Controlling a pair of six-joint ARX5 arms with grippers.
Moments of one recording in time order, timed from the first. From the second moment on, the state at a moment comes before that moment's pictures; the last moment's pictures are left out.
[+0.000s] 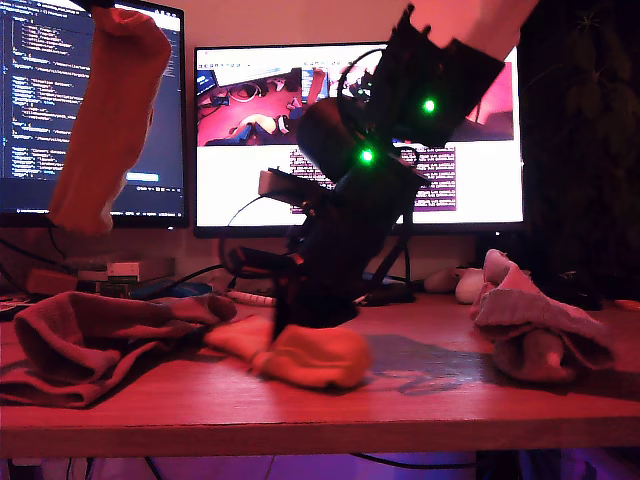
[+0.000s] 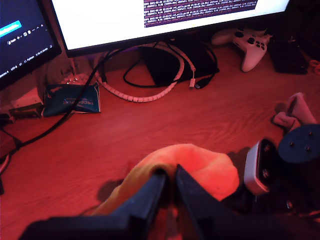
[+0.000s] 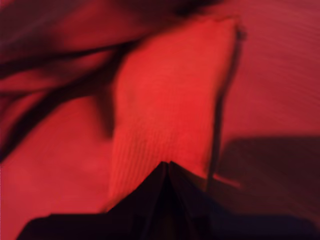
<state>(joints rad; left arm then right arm) -0.26 1.25 1.41 -0.75 0.20 -0.02 0.65 2.03 1.29 -0.20 -0.14 0.06</state>
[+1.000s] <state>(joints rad) -0.26 1.25 1.41 -0.75 0.21 0.02 0.66 1.76 1.26 -0.42 0.14 0.34</state>
